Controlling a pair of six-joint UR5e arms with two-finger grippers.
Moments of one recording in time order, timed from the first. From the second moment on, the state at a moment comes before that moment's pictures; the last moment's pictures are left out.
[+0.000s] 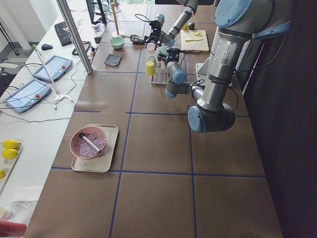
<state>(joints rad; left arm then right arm) -0.40 -1.97 -1.52 -3.42 -1.58 -0.07 0.62 -0.98 1.18 0.38 1.89 0.30</state>
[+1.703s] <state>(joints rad) -0.39 -1.97 -1.43 -3.51 -1.54 -0.07 0.66 -0.99 1.19 0.39 1.91 0.37</state>
